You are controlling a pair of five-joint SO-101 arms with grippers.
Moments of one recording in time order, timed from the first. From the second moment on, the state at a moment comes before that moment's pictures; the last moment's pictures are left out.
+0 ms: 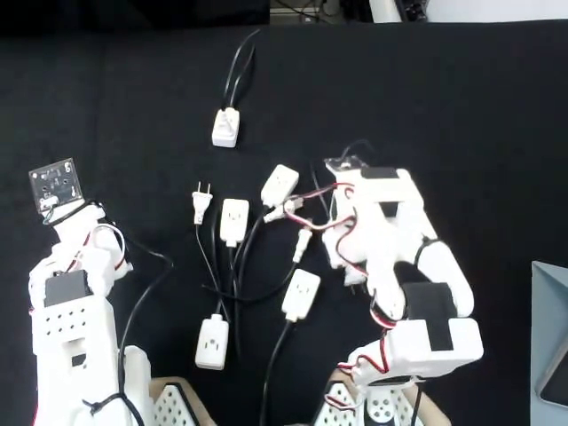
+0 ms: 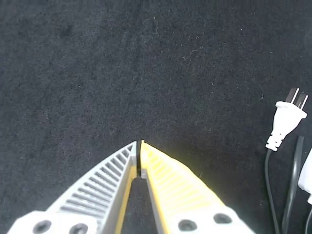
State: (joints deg) left arm -20.7 -57.7 70.2 46.3 3.6; right arm -3.0 3.9 32.3 76.3 8.8
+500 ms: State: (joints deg) left arm -20.7 -57.7 70.2 46.3 3.6; right arm -0.6 4.0 28.8 80.2 9.4
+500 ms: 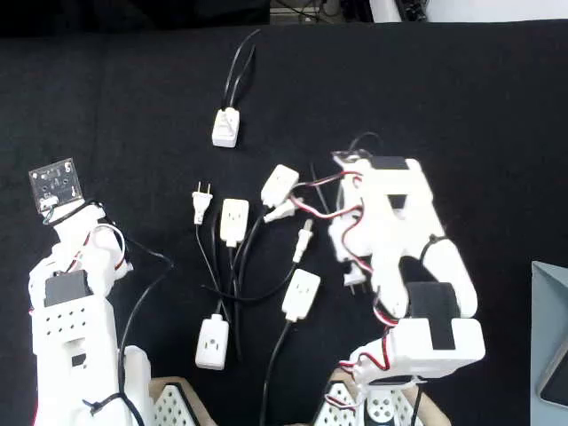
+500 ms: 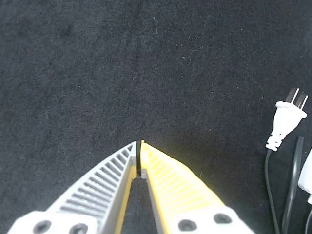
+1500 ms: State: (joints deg) left arm -20.7 -57.7 70.2 46.3 3.6; right arm -6.9 3.8 37.5 69.8 7.9
